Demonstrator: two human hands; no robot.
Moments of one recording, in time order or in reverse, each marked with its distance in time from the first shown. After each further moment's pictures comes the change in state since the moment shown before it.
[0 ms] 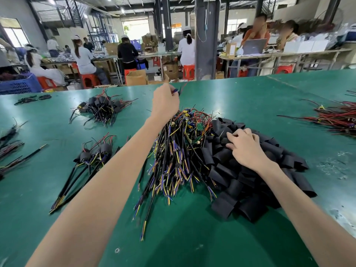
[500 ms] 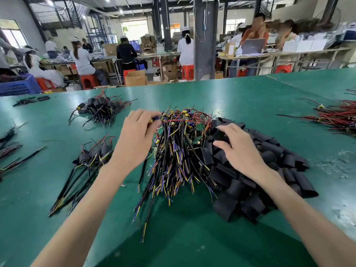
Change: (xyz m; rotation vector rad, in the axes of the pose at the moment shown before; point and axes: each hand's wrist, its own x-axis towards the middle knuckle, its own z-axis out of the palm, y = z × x) left_hand -0.096 -0.051 -0.058 0.177 0.084 0.489; right_hand -0.027 -0.044 -0.040 0.499 0.221 -0.142
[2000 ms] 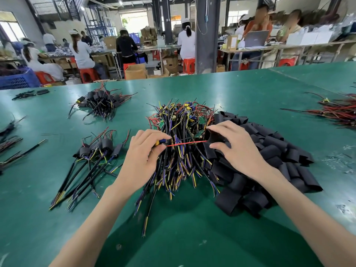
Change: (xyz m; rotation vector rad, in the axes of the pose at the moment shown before) left_hand -0.055 -0.008 0.020 -0.179 -0.037 0.045; right_hand -0.009 -0.006 0.004 0.027 0.010 -0.171
